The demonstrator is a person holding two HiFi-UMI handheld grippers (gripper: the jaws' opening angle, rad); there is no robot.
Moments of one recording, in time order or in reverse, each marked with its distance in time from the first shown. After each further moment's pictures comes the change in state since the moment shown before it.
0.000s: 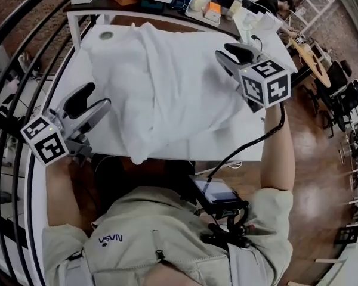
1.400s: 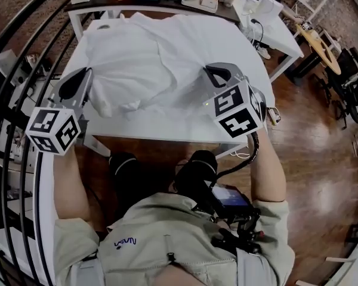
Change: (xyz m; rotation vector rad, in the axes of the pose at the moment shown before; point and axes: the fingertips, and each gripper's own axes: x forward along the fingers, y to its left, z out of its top) left arm 0.009 -0.005 0.003 0.438 0.071 0.429; right arm -0.051 0.088 -0.066 -0.202 0.157 -0.110
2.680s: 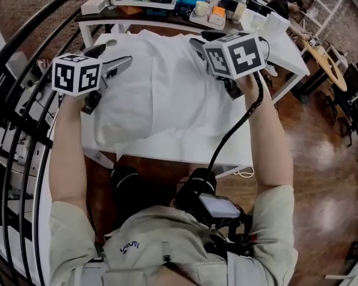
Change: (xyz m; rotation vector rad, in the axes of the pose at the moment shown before) left arm 0.129 0.011 0.020 -0.026 0.230 -0.143; right arm 0.071 -0.101 0.077 0.316 -0.155 0.132
